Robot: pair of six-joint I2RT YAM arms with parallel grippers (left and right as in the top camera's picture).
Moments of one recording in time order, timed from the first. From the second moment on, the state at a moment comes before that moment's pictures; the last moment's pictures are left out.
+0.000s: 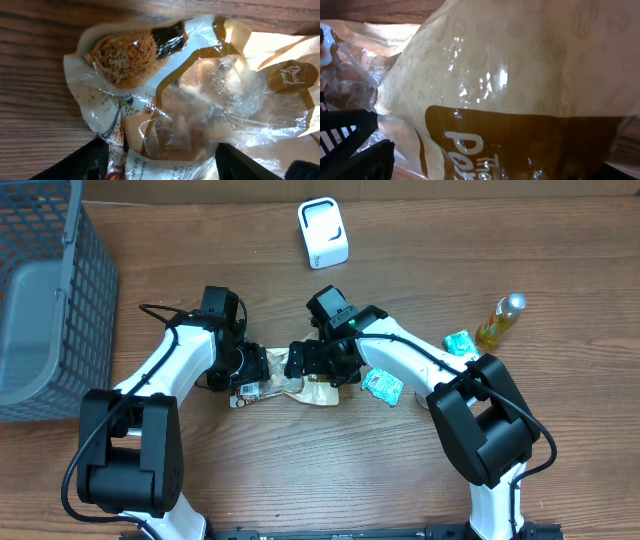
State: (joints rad) left arm -0.14 1.82 1.13 -0.78 0.19 -0.31; right arm 0.61 2.07 1.44 -0.68 -0.36 0.62
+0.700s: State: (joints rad) left arm -0.14 1.82 1.13 -0.78 0.19 -0.31; right arm 0.58 2.07 1.41 -0.56 -0.45 0.62
